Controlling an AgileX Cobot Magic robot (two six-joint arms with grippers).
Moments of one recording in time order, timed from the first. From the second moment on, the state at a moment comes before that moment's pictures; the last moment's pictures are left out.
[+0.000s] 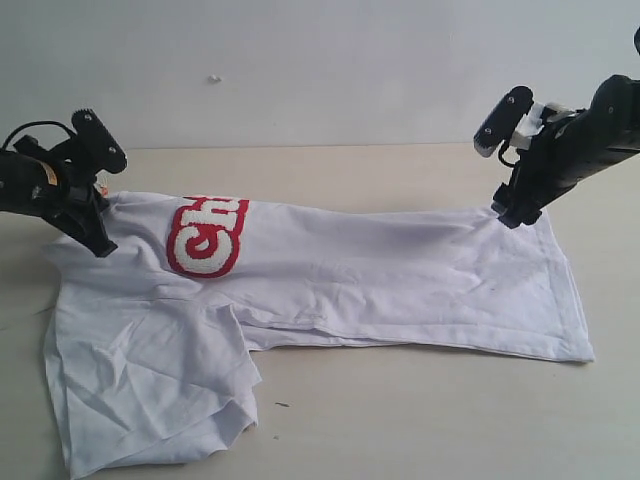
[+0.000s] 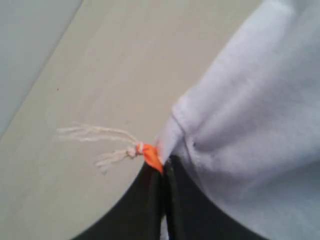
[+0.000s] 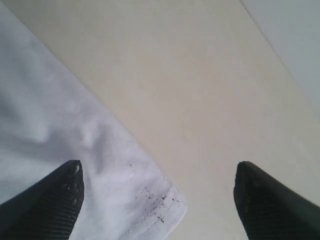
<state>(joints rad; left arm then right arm) -0.10 2.07 -1.18 0.33 0.00 0.50 -0.10 2.08 -1.32 0.12 0.24 -0.93</state>
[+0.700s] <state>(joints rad) -0.10 2.07 -1.18 0.33 -0.02 0.34 -0.10 2.08 -1.32 0.12 0.30 -0.93</state>
